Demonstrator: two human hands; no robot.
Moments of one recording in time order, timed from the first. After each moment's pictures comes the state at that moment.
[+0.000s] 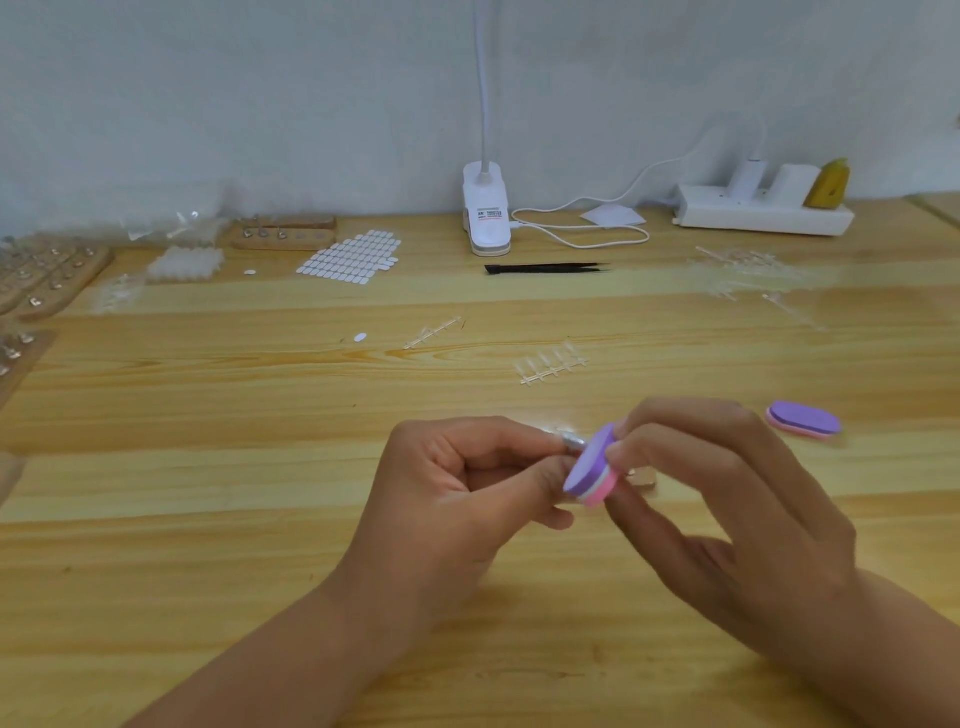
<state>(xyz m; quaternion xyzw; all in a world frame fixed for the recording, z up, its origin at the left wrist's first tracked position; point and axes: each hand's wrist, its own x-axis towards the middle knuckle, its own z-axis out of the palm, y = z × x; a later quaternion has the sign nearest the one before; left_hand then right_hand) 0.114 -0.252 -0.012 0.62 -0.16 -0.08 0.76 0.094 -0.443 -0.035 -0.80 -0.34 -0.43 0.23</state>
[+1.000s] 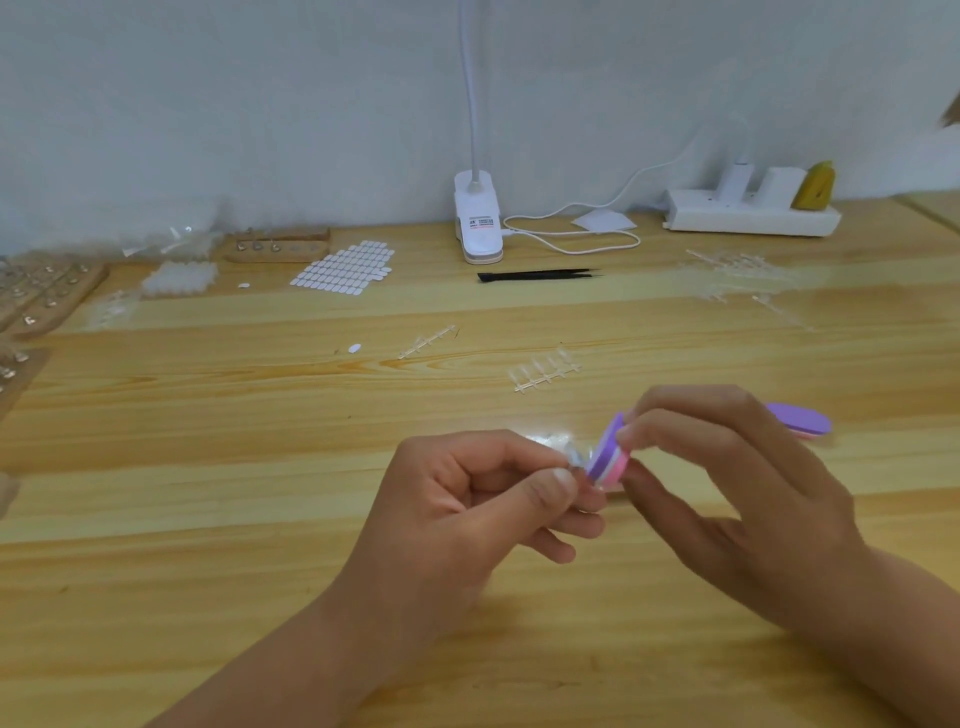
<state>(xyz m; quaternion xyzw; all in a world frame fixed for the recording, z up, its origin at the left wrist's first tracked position) 0.113 -0.248 -0.015 0.62 -0.20 -0.13 0.75 0.098 -0.460 -0.033 -0.82 -0.34 -0.41 0.21</state>
